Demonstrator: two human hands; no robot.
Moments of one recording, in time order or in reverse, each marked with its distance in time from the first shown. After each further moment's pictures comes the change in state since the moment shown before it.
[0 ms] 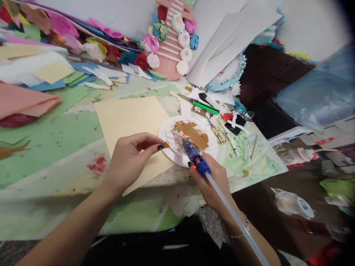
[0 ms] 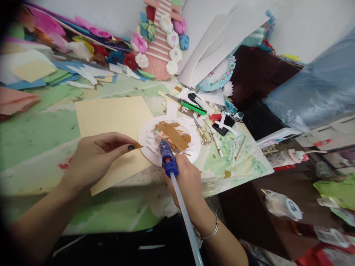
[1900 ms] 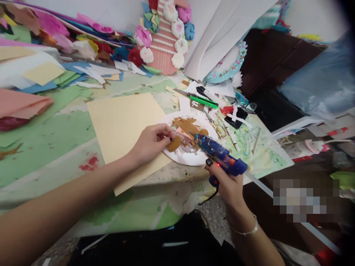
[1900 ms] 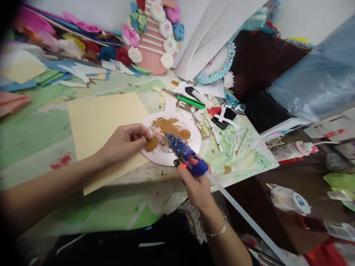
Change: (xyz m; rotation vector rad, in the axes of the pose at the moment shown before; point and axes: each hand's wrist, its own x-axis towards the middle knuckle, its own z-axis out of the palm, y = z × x) left_hand 0.044 -0.011 0.040 0.141 -0.309 0.095; right_hand -0.012 0.036 0.000 0.756 0.308 0.225
